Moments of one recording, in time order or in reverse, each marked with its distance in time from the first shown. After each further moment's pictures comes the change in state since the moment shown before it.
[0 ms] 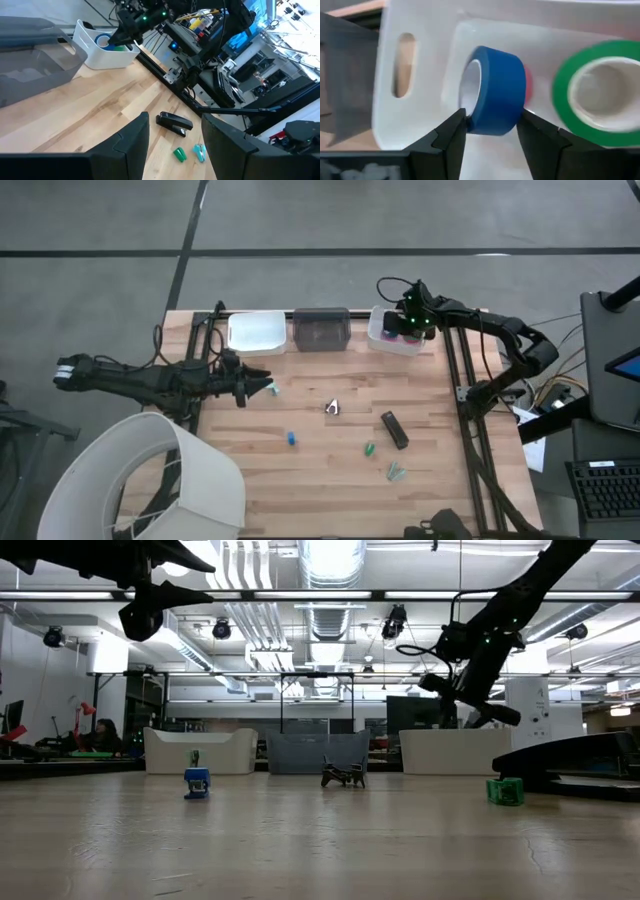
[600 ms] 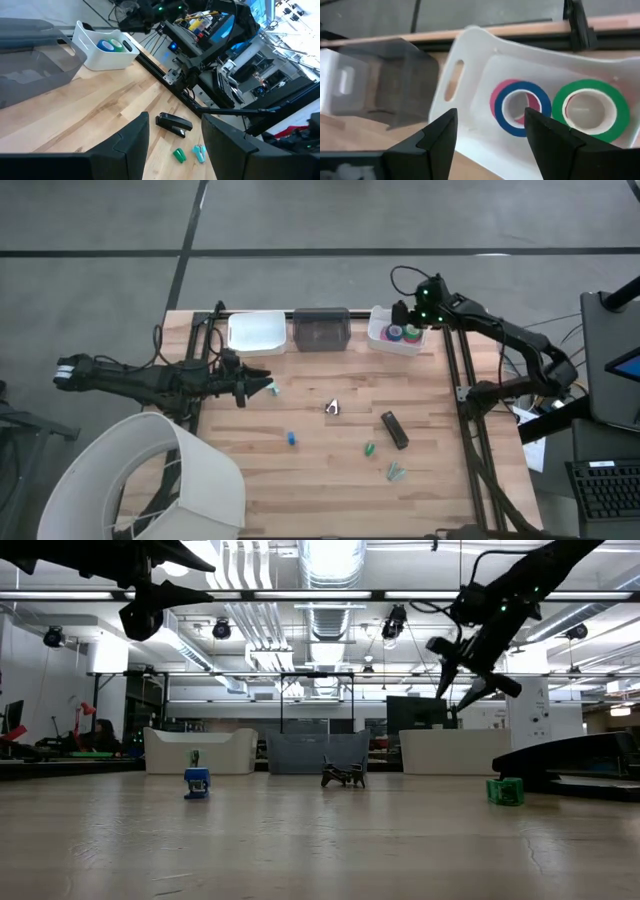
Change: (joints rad) left arm 0.000 0.000 0.000 0.005 0.000 0.005; right arm -0.001 -0.208 0.000 -0.019 0.024 -0.085
